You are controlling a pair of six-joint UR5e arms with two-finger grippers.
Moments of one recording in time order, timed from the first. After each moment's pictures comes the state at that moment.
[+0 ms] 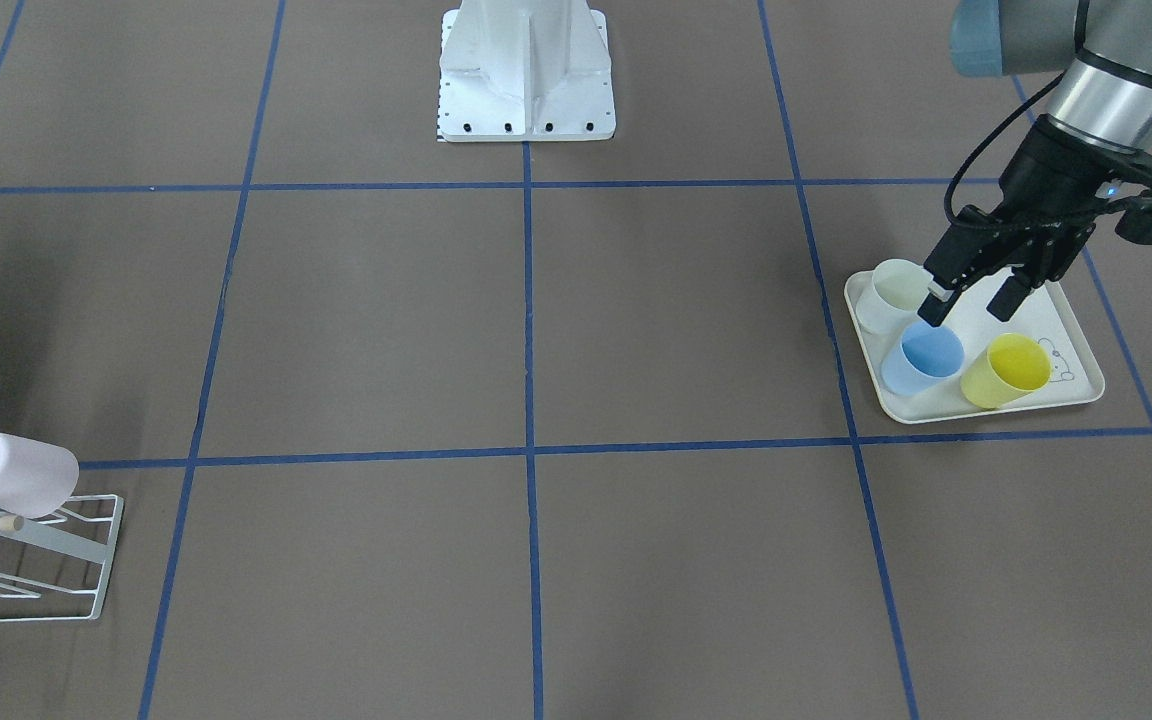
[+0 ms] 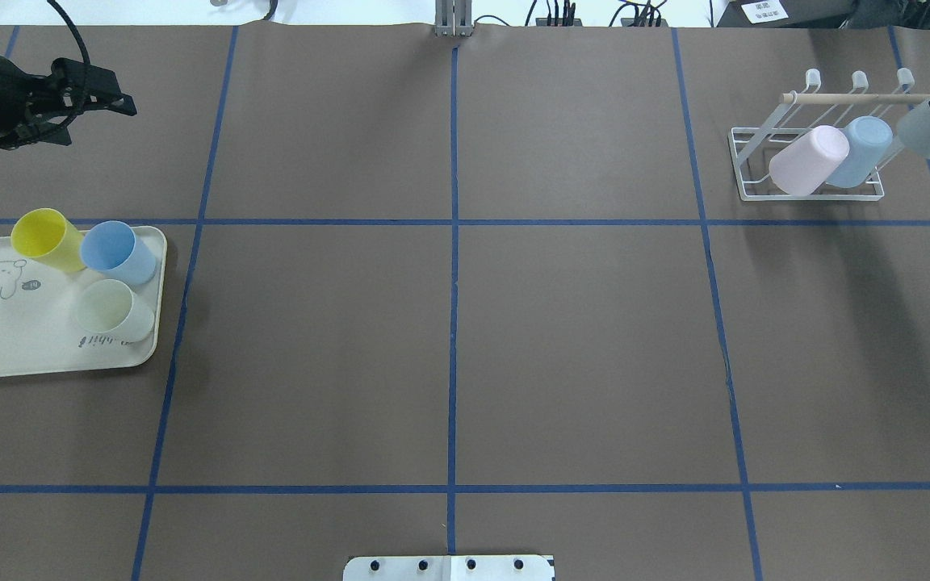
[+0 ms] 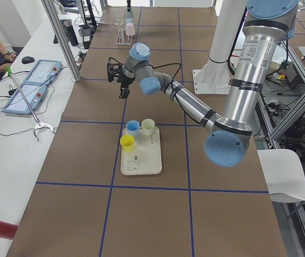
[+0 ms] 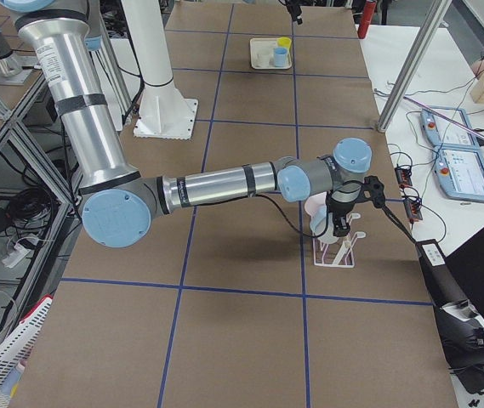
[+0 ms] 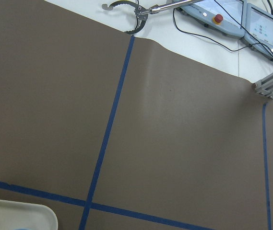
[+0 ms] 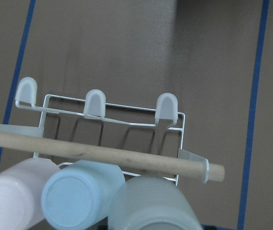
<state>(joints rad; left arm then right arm) -1.05 -1.79 -1.96 -2.00 -2.03 -1.26 1.41 -1.26 1.46 -1.44 2.34 0.21</state>
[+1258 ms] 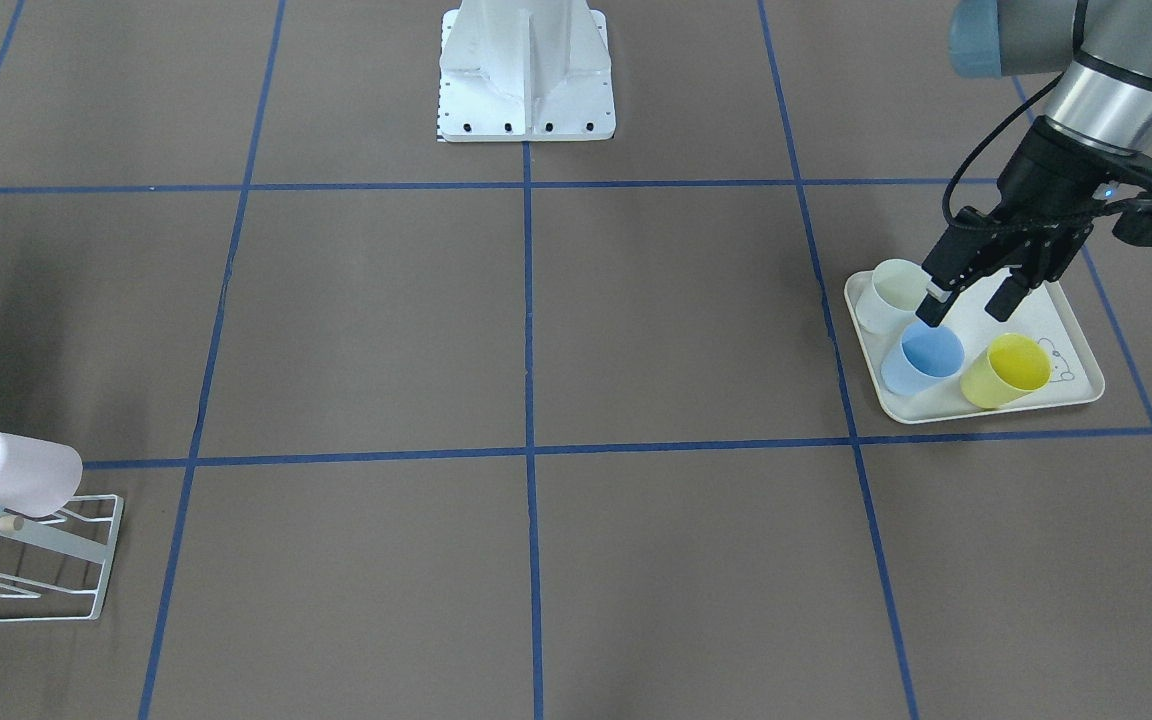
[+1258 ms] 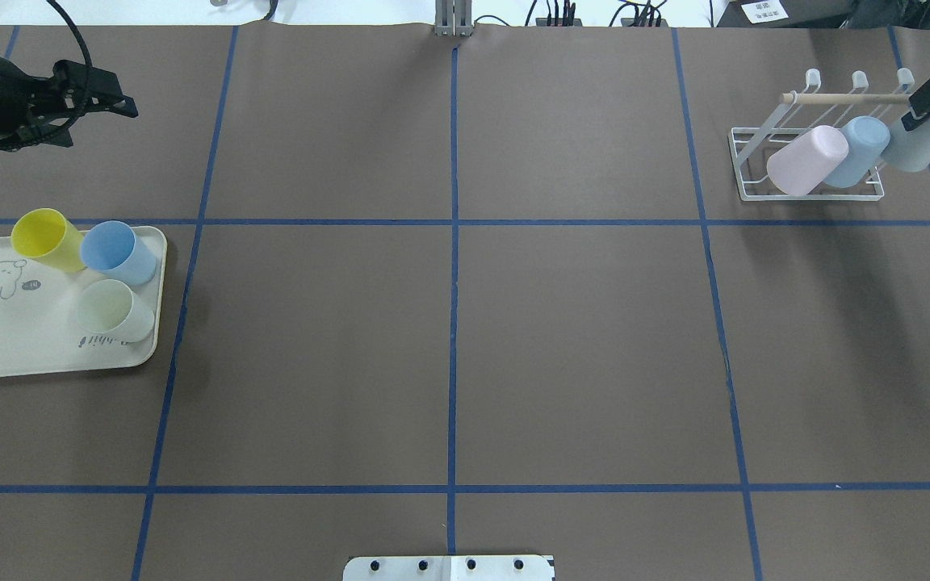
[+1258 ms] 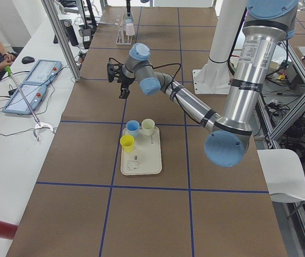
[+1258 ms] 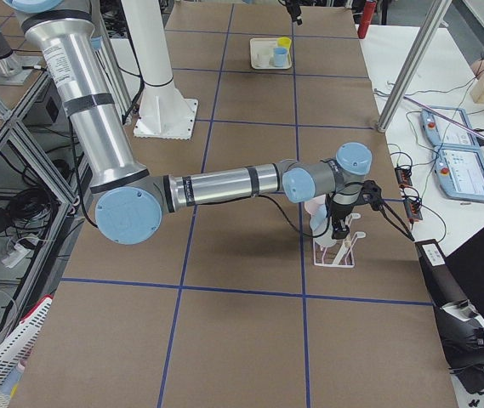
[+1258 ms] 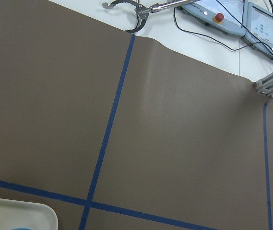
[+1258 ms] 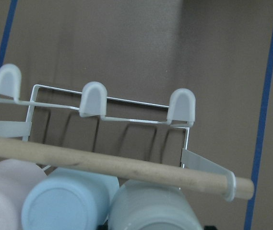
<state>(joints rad) -1.05 -1.79 -1.96 -1.99 -2.03 -1.26 1.36 -1.23 1.40 -1.43 2.28 0.21</state>
